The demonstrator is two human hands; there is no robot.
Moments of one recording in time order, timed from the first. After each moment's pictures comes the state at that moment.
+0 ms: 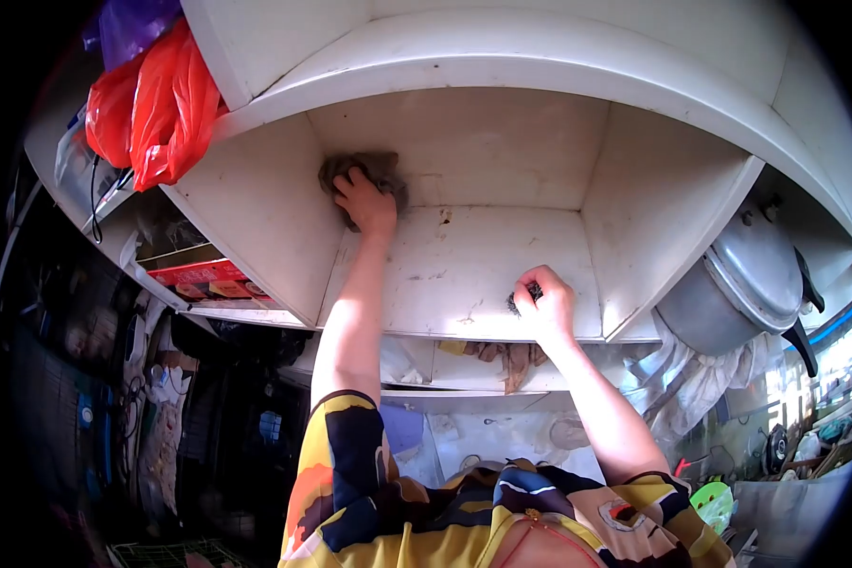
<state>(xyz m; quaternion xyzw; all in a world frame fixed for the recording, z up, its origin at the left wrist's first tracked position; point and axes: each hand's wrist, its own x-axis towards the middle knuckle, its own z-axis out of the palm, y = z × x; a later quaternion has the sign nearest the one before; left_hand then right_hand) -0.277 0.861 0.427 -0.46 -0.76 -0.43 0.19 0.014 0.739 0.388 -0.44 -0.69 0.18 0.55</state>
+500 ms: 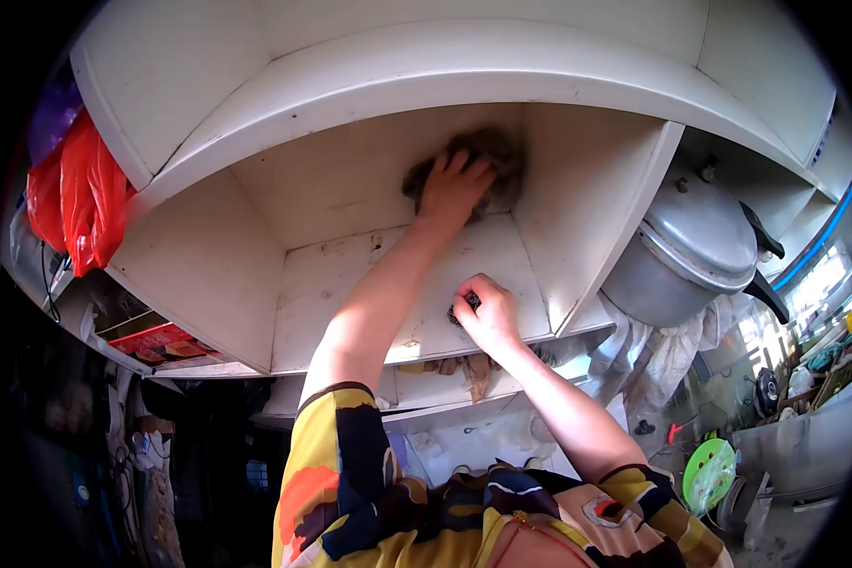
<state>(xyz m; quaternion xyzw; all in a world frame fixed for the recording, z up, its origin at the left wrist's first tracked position) -0.079 0.903 0.460 -0.84 -0.34 -0.25 0.34 0.017 0.741 0.386 -0.44 -0.68 0.15 0.56</state>
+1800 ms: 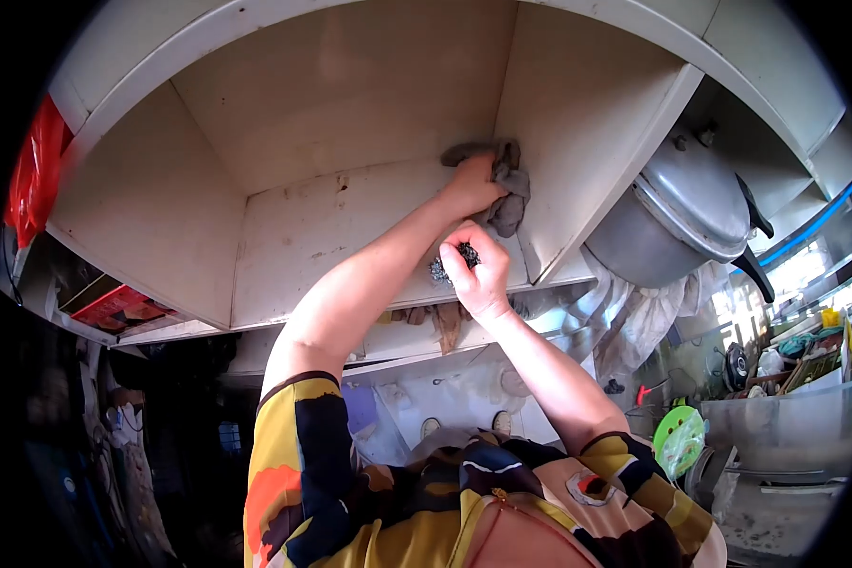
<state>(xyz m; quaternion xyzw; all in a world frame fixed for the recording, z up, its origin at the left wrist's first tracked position) -0.027 0.850 0.428 -0.79 -0.45 -0.28 -0.31 0.027 0.715 0.401 -0.33 -0.63 0.26 0.65</state>
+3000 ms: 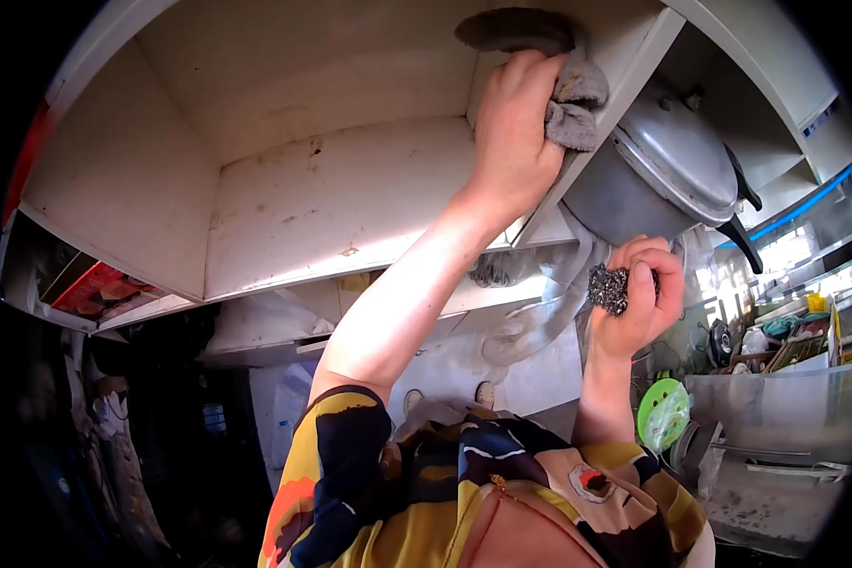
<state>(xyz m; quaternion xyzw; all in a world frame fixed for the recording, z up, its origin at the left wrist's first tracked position) 0.022 0.750 0.516 -0.69 -0.18 -0.69 -0.12 0.146 0.618 0.472 -0.28 -0.55 0.11 0.78</state>
